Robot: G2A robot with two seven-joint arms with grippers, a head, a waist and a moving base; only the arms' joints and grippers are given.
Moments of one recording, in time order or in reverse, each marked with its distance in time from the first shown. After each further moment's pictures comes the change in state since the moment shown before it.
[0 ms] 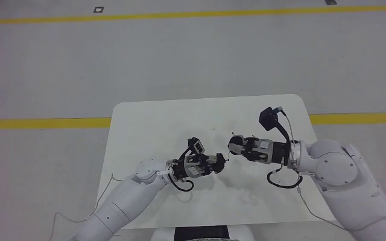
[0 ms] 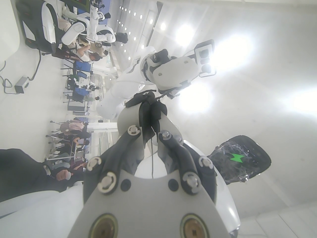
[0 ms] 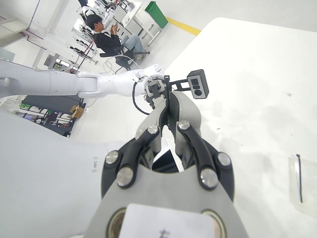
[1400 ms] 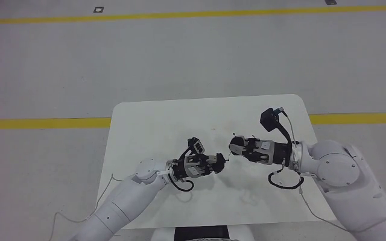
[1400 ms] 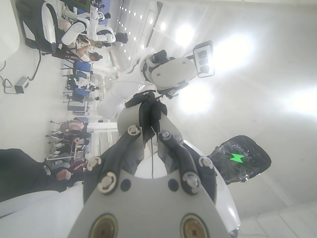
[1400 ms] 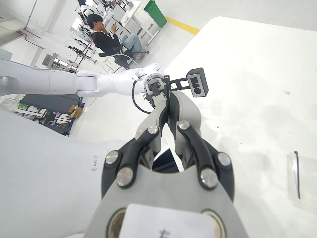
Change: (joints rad) left arm 0.000 0.000 0.000 0.000 0.000 0.000 0.000; right arm -0.013 0.014 0.009 -0.010 0.001 0.000 -0.005
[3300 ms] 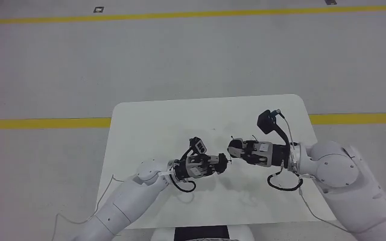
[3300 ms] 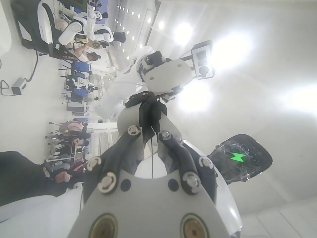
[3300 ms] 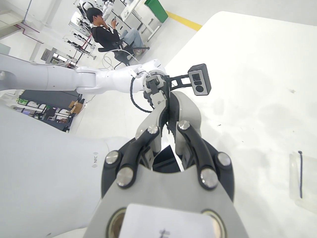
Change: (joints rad) left arm 0.011 -0.009 -0.006 -0.031 0.011 0.003 0.016; right arm 0.007 0.014 -0.021 -0.011 -0.001 0.000 0.007
